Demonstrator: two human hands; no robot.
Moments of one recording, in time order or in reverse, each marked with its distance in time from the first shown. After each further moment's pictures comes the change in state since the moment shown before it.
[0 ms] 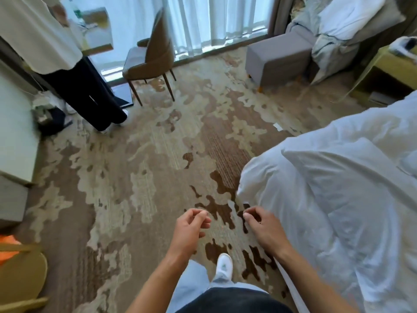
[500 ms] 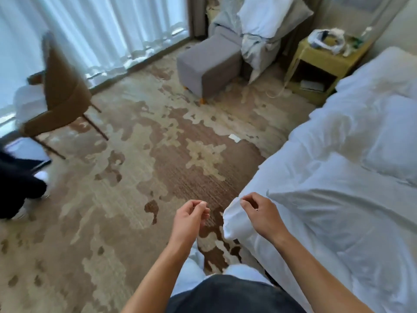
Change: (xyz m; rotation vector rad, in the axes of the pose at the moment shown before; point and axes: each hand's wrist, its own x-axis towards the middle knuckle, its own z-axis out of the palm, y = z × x) left_hand 0.371 0.225 0.073 0.156 -0.353 0.019; right_hand 0.318 -0.114 -0.097 0.078 0.401 0.214
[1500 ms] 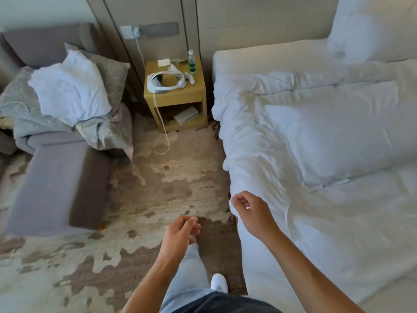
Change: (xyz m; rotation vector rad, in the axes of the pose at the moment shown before) left_hand 0.524 0.405 0.398 0.604 -0.697 0.105; right_hand 0.511 -0.004 -0.328 0.325 0.676 0.396
